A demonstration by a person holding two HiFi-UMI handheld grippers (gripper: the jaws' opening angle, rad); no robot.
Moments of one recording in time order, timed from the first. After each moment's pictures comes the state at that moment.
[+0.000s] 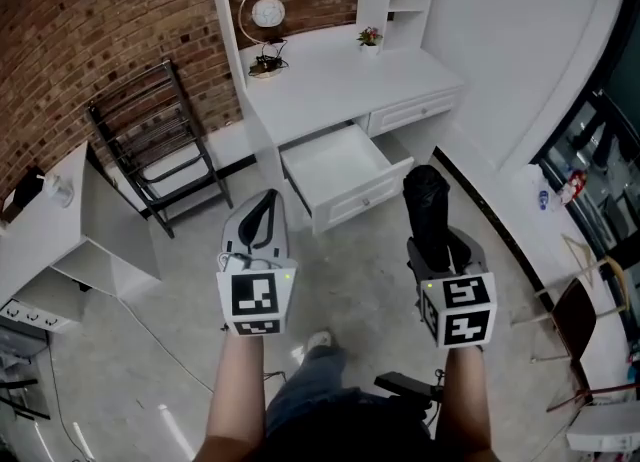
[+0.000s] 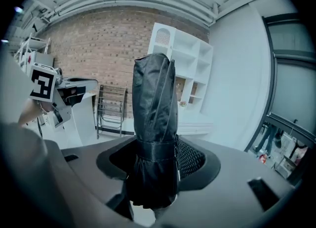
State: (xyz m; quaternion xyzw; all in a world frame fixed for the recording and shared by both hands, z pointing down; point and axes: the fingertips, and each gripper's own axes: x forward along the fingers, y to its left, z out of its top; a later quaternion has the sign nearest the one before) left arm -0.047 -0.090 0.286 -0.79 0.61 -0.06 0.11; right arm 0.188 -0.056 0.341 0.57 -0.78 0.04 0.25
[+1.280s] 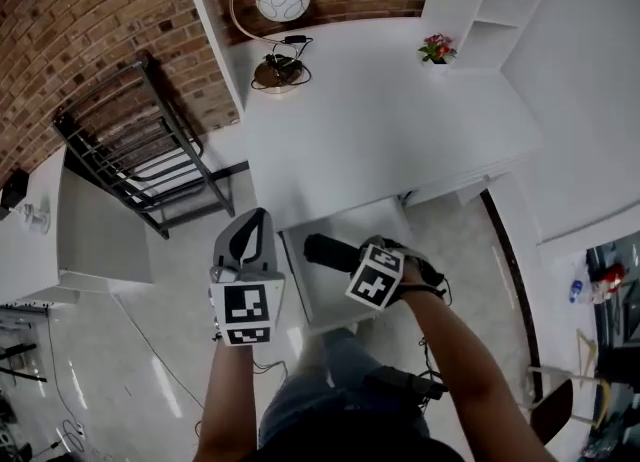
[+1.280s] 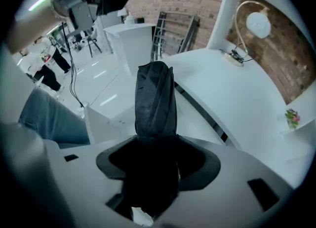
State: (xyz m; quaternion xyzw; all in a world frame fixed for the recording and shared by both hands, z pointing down) left arm -0.102 -0.486 0.387 -0.72 0.67 -0.17 0.00; right arm 0.053 -0.464 0.581 0.06 -0.80 -0.01 0.59
